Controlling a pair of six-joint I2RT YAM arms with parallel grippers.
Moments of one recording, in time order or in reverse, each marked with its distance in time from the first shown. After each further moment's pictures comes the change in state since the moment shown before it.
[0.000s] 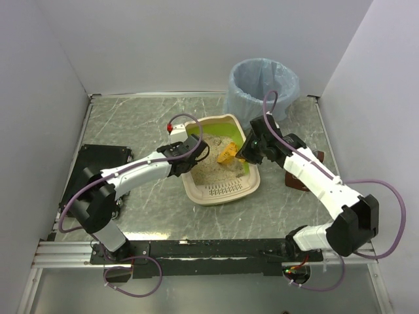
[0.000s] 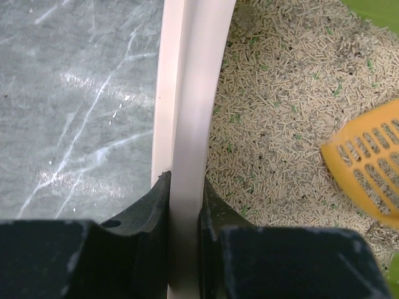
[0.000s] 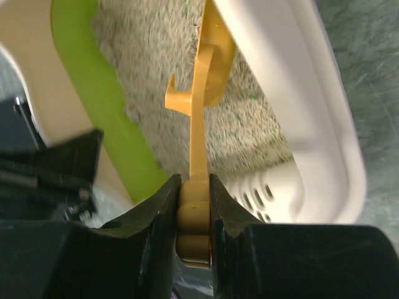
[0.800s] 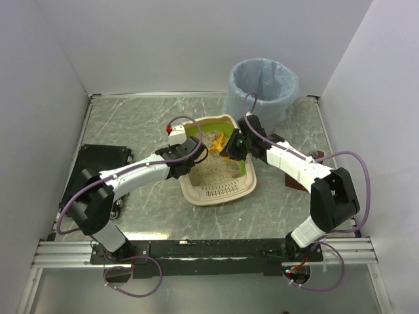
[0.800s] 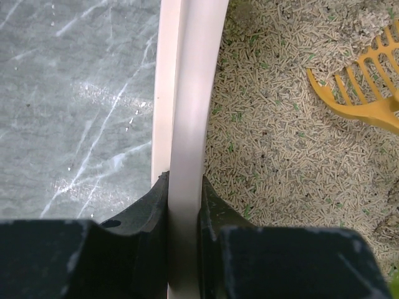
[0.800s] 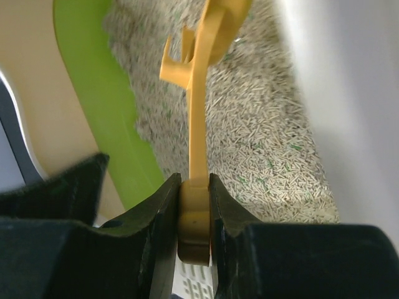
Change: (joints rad) left arm -0.007 -0.027 -0.050 0.032 -0.041 0.040; right arm 0.007 0.230 -0.056 0.349 -0.142 -0.037
